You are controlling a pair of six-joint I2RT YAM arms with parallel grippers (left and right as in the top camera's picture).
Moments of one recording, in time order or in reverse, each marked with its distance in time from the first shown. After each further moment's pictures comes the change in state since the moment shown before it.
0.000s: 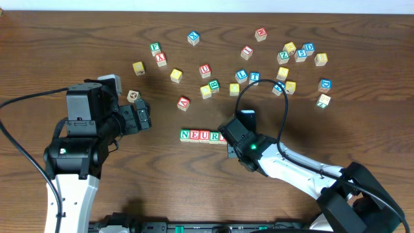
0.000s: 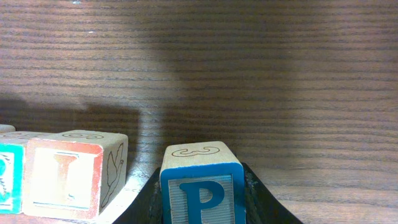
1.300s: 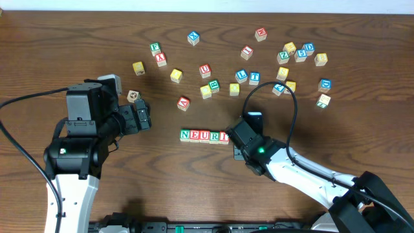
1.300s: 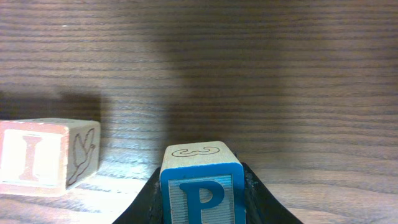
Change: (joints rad) left arm 0.000 0.000 0.000 0.000 0.000 0.000; right arm -0.020 -0.080 -0.056 -0.016 0.009 -0.013
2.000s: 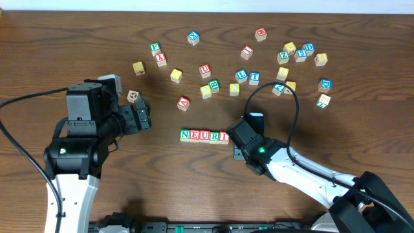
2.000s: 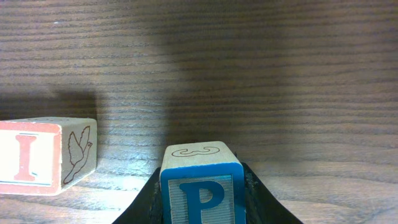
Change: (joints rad) left arm 0.000 0.000 0.000 0.000 0.000 0.000; right arm -0.007 0.000 -0.001 -0.011 -0.018 0.039
